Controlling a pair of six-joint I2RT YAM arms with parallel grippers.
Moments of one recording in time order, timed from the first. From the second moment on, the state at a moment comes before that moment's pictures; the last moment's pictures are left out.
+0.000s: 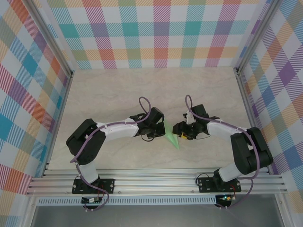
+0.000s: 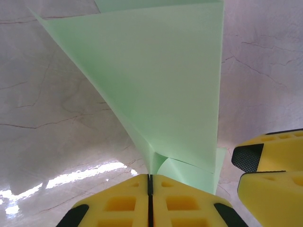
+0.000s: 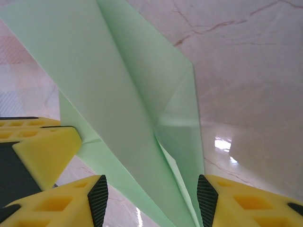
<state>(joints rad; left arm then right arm) -0.85 1.78 1.09 -0.30 0.13 -0.95 0.36 1.51 0.71 -0.33 -0.62 0.57</state>
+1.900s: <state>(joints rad) -0.85 1.77 1.05 -0.29 0.13 -0.95 0.58 1.65 0.90 -0.56 -0.31 0.41</state>
